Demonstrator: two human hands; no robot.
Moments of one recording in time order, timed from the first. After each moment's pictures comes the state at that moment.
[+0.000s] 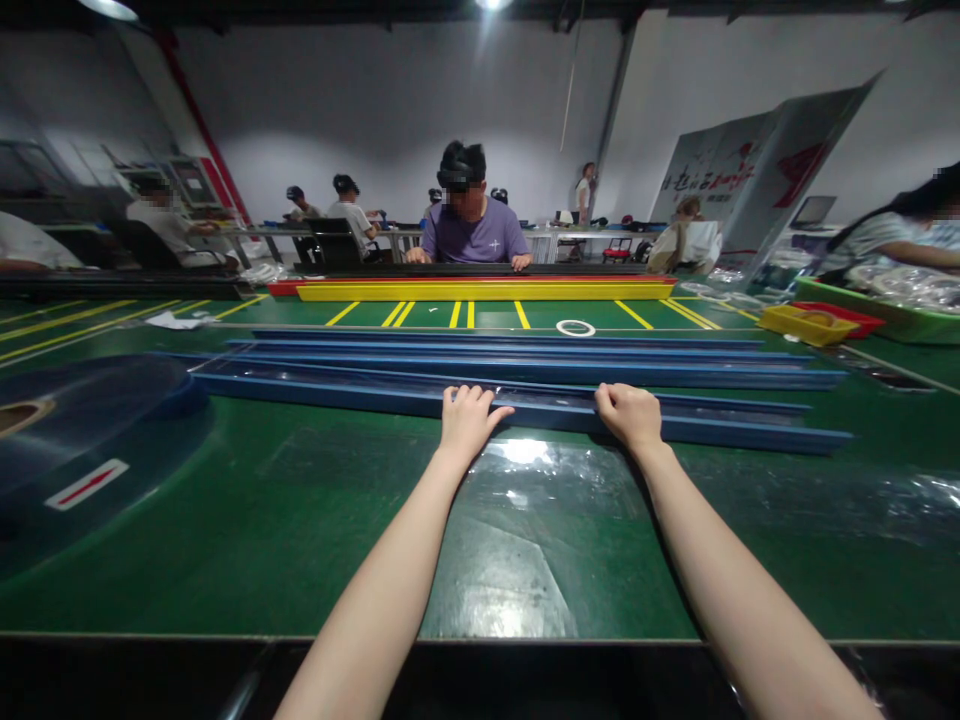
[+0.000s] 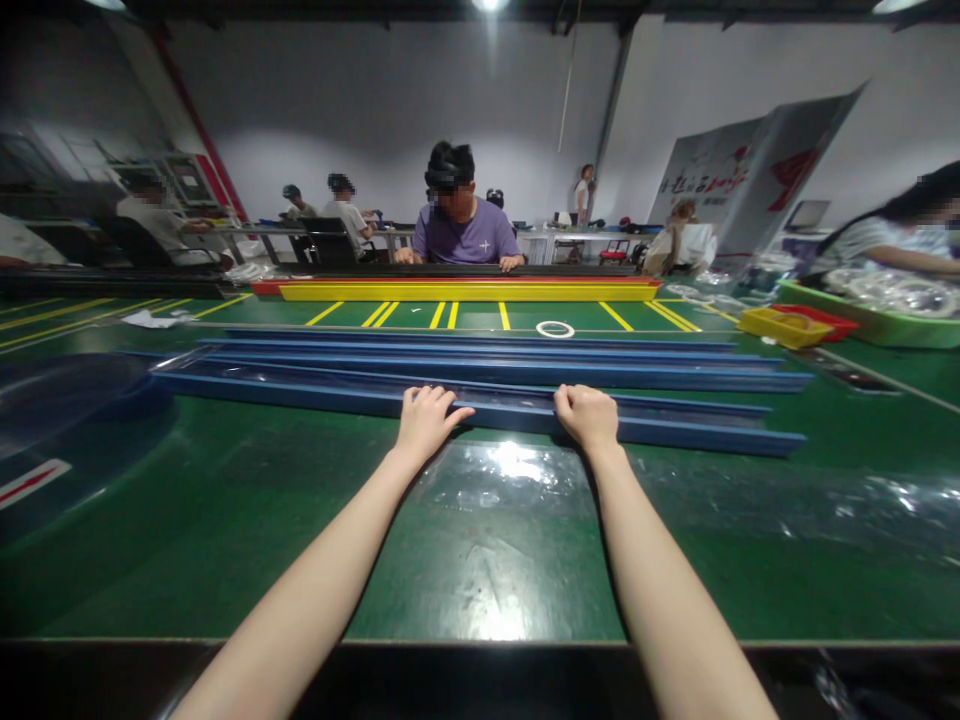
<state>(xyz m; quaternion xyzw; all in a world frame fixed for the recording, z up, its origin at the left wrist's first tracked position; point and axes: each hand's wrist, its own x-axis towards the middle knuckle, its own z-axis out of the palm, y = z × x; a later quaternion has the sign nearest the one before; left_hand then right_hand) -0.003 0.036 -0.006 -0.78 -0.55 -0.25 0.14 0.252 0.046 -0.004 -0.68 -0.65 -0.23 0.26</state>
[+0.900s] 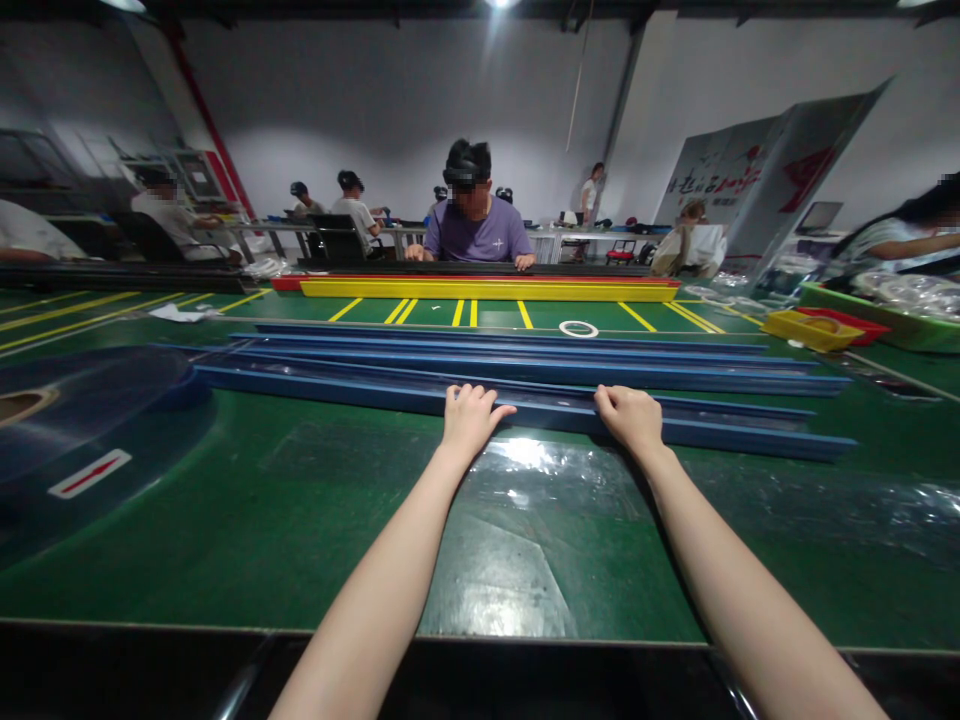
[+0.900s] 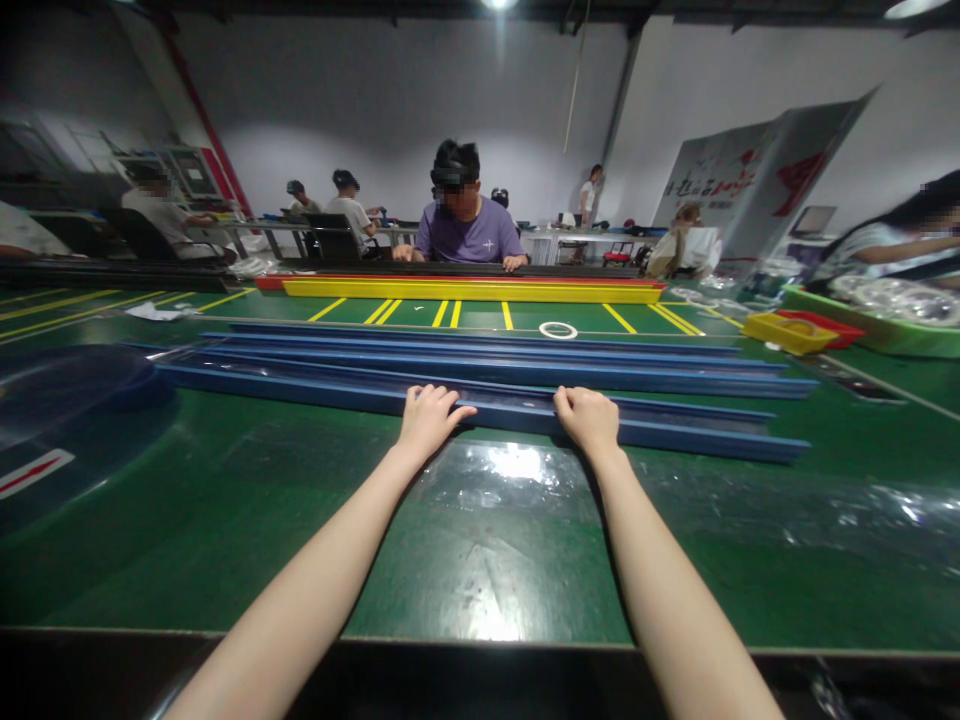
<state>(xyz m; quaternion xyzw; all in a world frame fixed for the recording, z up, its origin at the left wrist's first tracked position) -0.002 0.038 -0.005 -0.78 -0.55 -0.24 0.14 0.245 0.039 0.004 -0.70 -0.65 -0.17 0.23</state>
